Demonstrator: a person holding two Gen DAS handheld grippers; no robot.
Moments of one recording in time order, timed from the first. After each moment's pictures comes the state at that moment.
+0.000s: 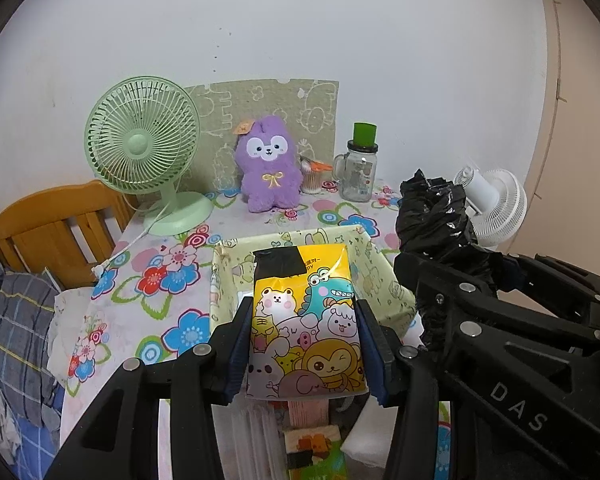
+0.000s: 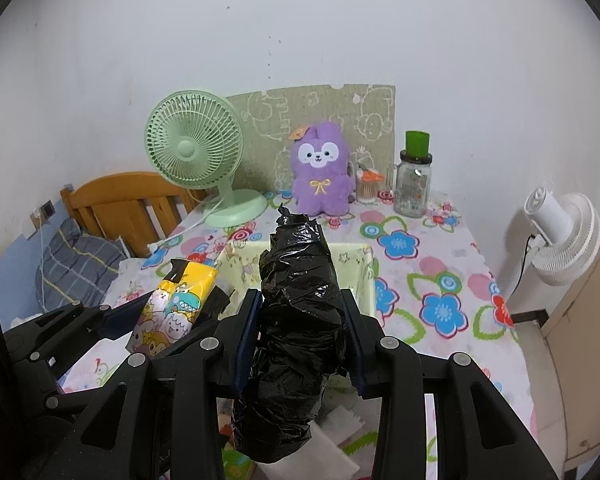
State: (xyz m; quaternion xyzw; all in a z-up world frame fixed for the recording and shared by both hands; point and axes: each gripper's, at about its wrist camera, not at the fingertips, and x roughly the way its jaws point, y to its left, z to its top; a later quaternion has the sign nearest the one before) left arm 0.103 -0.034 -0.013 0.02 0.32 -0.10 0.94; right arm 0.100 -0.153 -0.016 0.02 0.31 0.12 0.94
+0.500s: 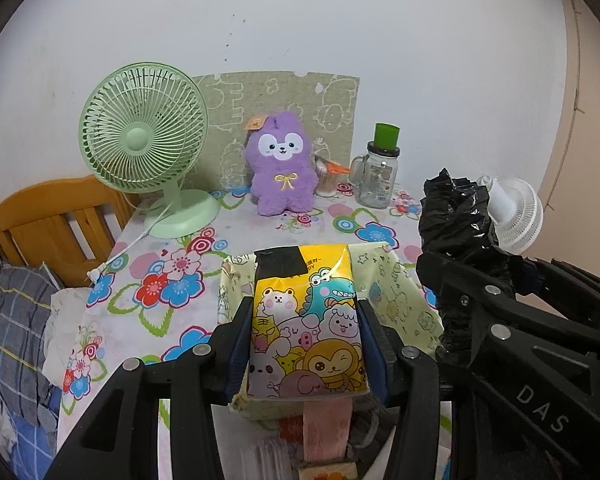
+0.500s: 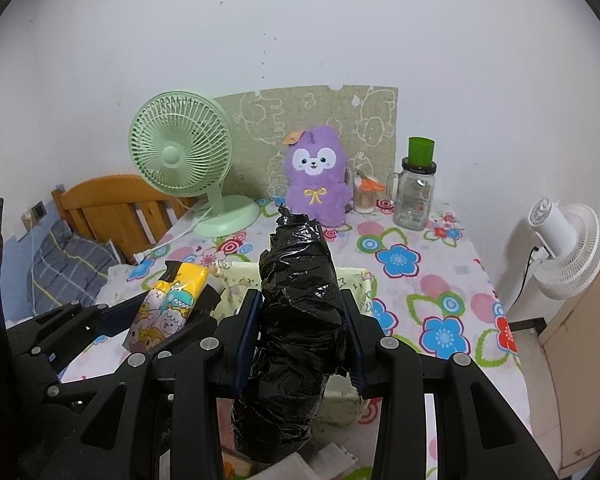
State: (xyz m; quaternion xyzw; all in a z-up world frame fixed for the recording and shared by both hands) left arm 0.151 -0.025 -0.019 0.00 0.34 -0.08 0.94; right arm 0.144 -0.150 -0.020 0.01 0.31 0.11 0.94
